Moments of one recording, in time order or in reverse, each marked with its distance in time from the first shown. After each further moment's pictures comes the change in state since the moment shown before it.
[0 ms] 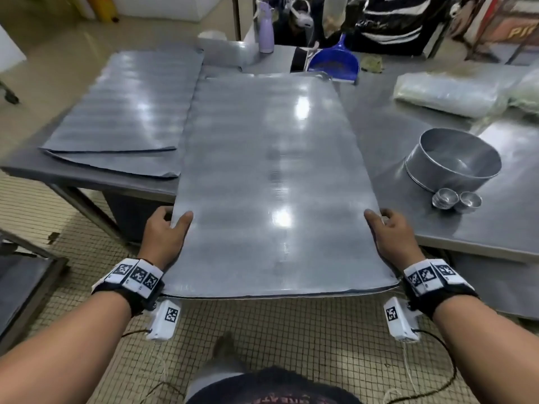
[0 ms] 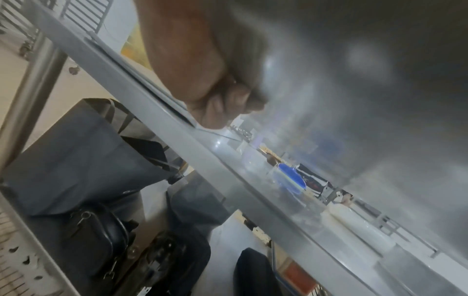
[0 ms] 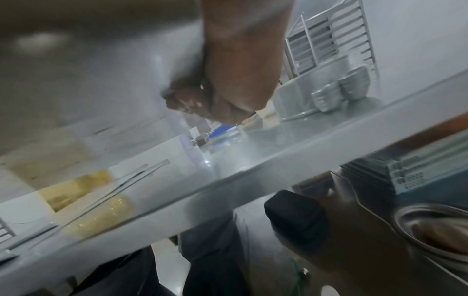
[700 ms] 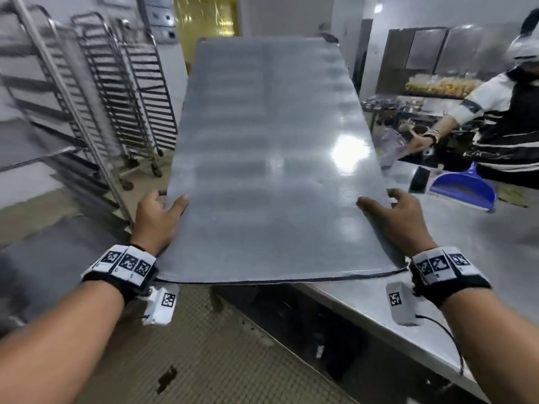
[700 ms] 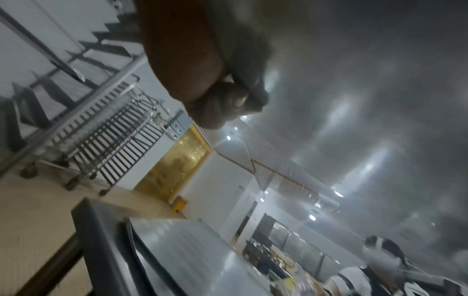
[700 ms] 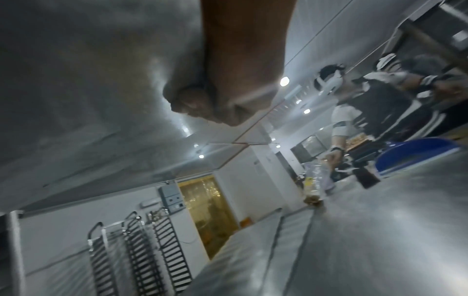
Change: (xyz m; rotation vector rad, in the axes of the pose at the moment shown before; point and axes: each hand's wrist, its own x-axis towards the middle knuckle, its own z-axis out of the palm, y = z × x) left_hand 0.056 0.060 -0.271 0.021 0.616 0.196; right_hand 0.044 -0.307 0.154 0.266 -0.259 -0.520
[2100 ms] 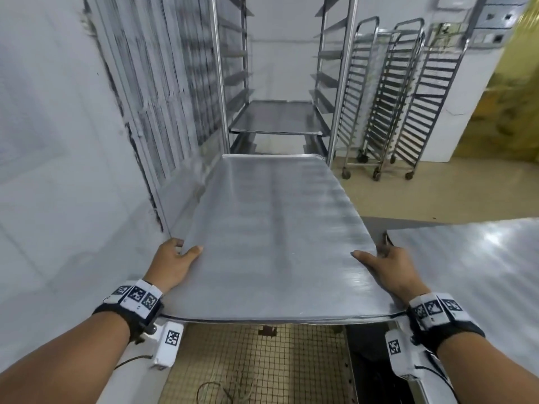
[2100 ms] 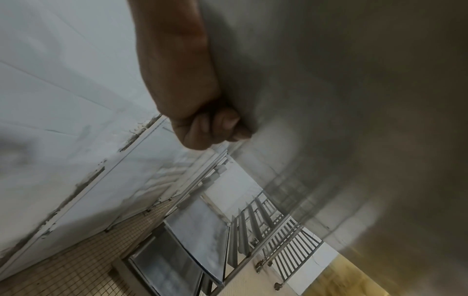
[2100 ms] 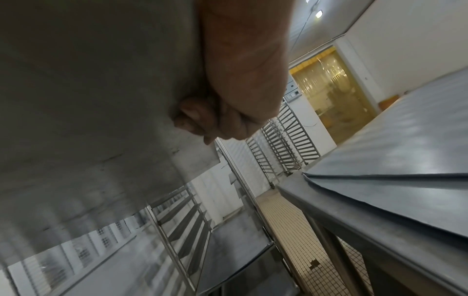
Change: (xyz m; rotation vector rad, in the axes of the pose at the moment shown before) left_hand -0.205 -0.061 -0.175 0.338 0.640 -0.709; right_hand 0.044 -0.012 0.345 0.021 -1.133 -0.189
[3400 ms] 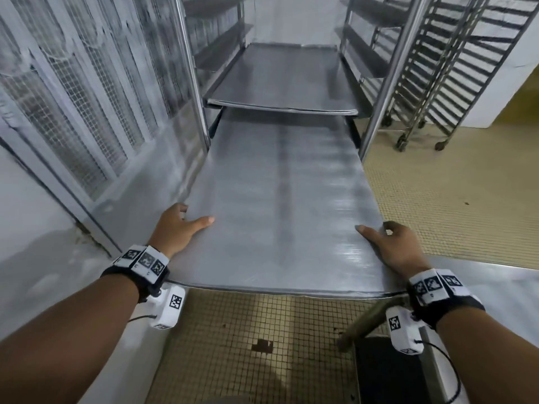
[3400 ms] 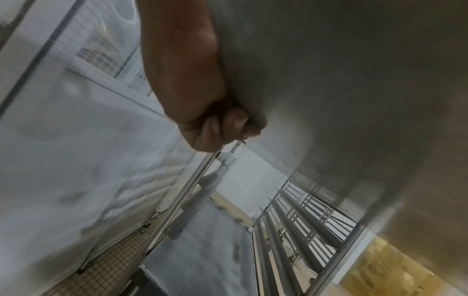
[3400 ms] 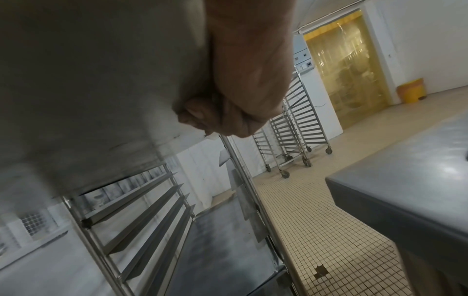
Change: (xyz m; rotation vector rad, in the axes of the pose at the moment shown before) left_hand 0.355 0.008 0.147 0.092 -0.016 -0.048; right_hand 0.358 -0.014 0.087 -0.219 0.034 0.078
